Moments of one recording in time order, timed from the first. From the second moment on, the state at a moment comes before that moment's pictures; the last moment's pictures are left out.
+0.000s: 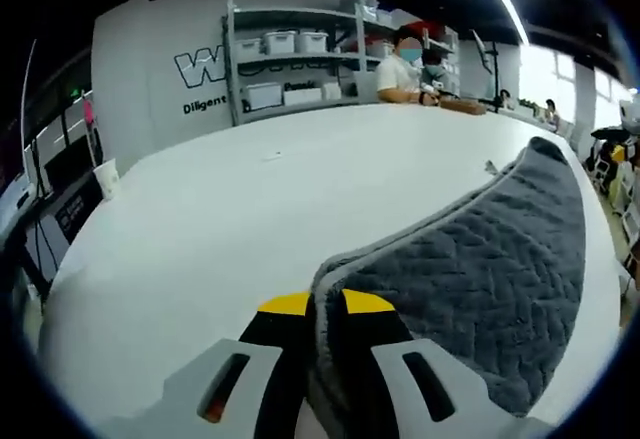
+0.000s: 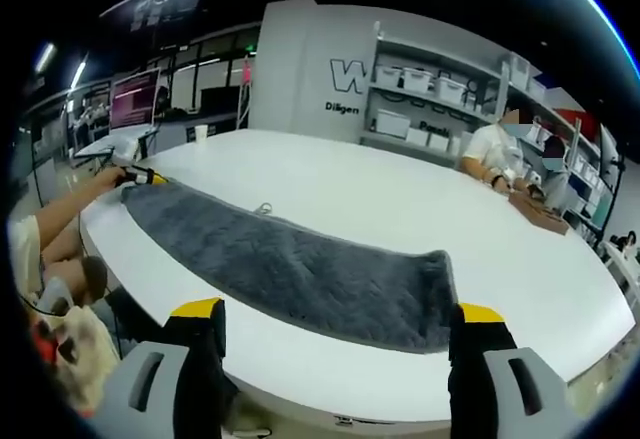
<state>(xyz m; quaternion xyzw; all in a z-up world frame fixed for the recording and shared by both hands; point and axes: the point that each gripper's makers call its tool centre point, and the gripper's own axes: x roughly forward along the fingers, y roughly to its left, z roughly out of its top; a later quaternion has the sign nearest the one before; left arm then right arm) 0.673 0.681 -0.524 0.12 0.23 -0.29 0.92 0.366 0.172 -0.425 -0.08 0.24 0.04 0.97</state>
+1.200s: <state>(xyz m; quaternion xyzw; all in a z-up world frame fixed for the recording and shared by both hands) 0.790 0.749 -0.517 0.21 0.25 -0.21 0.92 0.417 0.140 -0.463 -0.04 0.31 0.00 0.95</state>
